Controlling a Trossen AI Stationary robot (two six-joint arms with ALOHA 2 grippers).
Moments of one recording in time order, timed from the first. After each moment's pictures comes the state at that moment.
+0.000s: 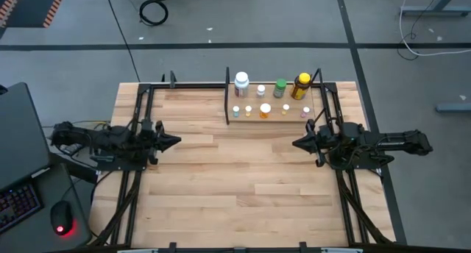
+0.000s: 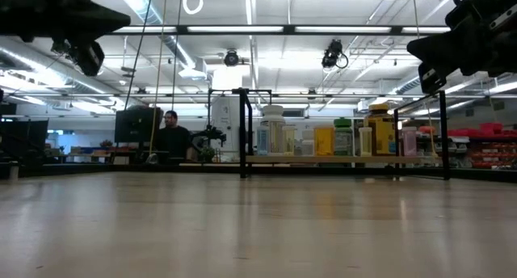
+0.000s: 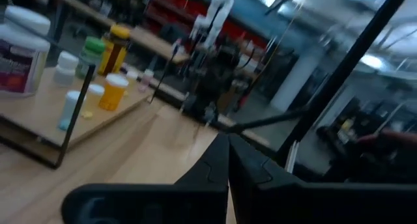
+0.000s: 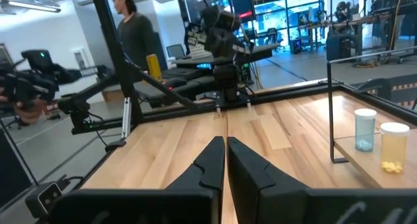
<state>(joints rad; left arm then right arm) -0.21 0.14 0.17 0.04 -0.34 -0.49 -0.03 0.12 0.01 0.16 -0.10 0.19</state>
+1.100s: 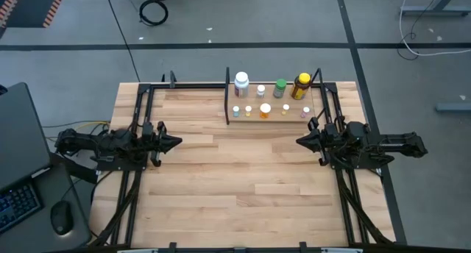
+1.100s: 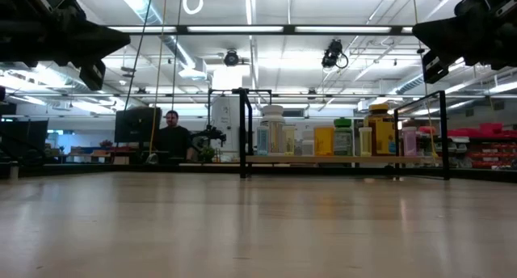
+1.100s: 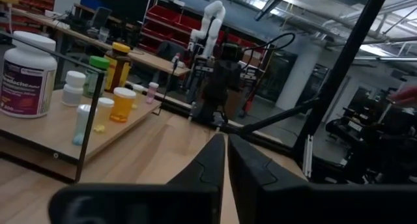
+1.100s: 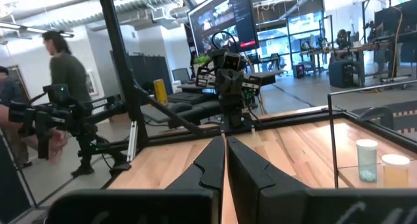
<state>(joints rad) -0.15 0.01 0.01 0.14 -0.27 -0.34 -0.03 0.01 0.01 0.16 -0.10 0.19</state>
